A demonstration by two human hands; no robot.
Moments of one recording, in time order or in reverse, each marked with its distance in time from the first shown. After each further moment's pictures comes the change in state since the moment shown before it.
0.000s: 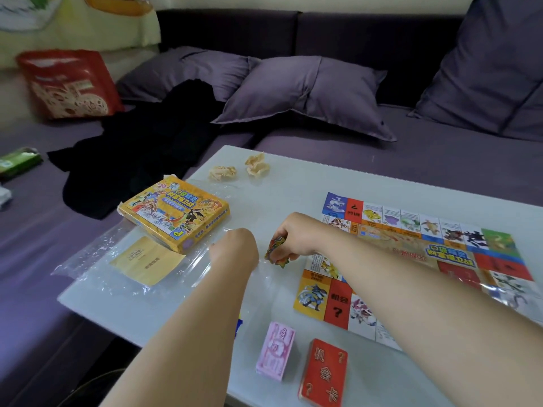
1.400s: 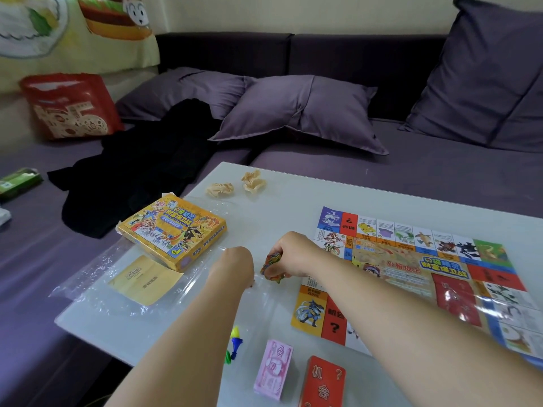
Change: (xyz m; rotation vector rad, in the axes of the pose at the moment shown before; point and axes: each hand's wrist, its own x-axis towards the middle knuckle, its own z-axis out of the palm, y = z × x) left_hand 0.010 -0.004 0.004 0.063 -0.071 0.098; right_hand -0.002 0.003 0.012 0.059 0.116 -0.006
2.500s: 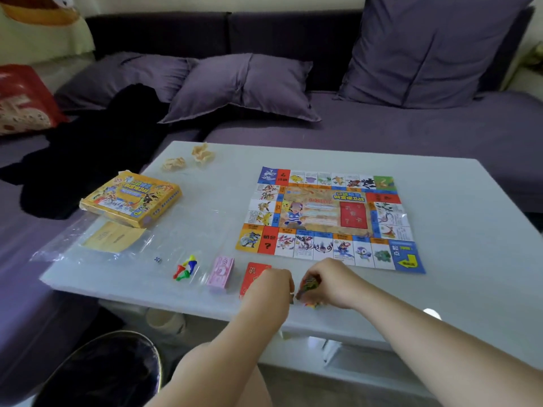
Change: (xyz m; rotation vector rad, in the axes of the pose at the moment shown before) left_hand -0.209 0.105 0.071 -0.078 -0.084 0.365; right_hand -0.226 0.105 0.037 0.053 0.082 0.187
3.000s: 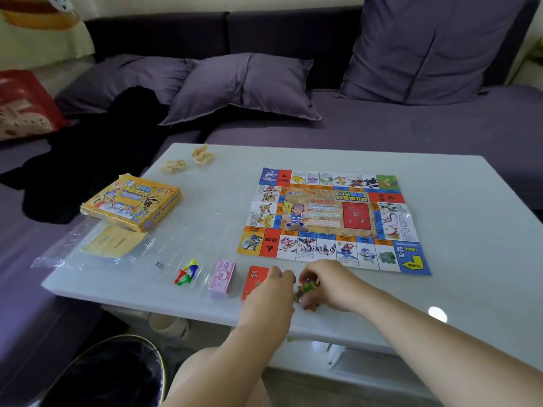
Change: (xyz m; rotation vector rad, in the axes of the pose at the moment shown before) left_hand -0.009 0.000 -0.001 0.091 0.043 0.048; right_hand 0.011 0.000 0.000 -0.103 0.024 -0.040
